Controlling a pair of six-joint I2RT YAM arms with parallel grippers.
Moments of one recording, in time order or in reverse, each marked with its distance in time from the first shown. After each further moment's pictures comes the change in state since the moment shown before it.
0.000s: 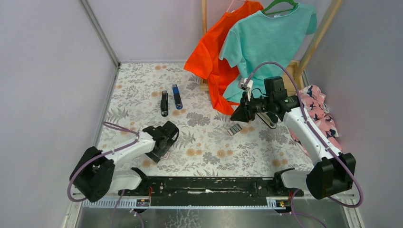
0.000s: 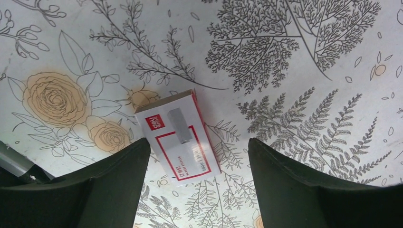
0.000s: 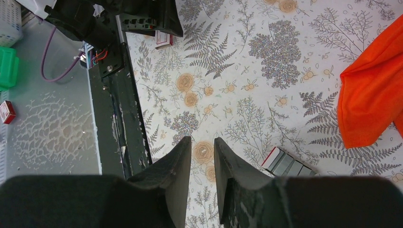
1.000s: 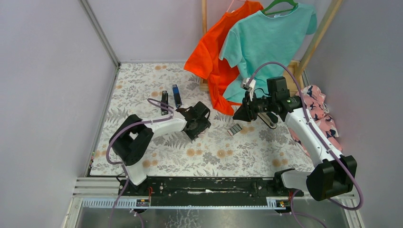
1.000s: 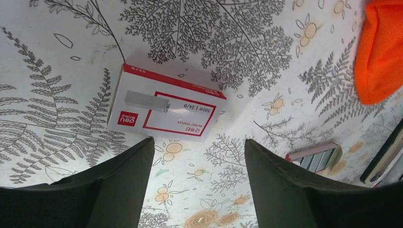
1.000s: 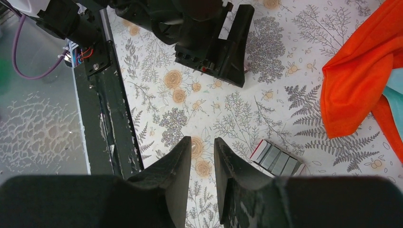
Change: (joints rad) left arm -0.105 0.547 0.493 0.336 0.212 0.153; right arm -0.027 -0.016 0.000 -0.018 0.032 -0.033
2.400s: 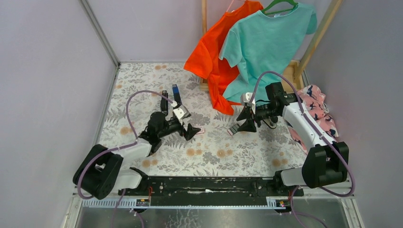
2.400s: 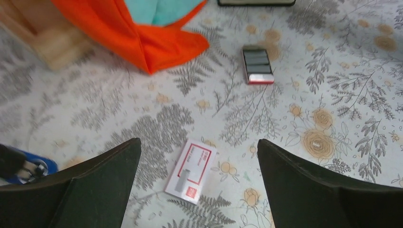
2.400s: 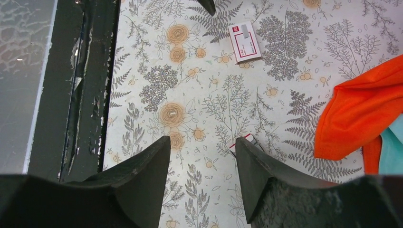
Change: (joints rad) left arm 0.267 -0.440 -0.710 1.208 0.687 1.478; right arm -0.067 0.118 -0.020 -0.310 -0.137 -0.772
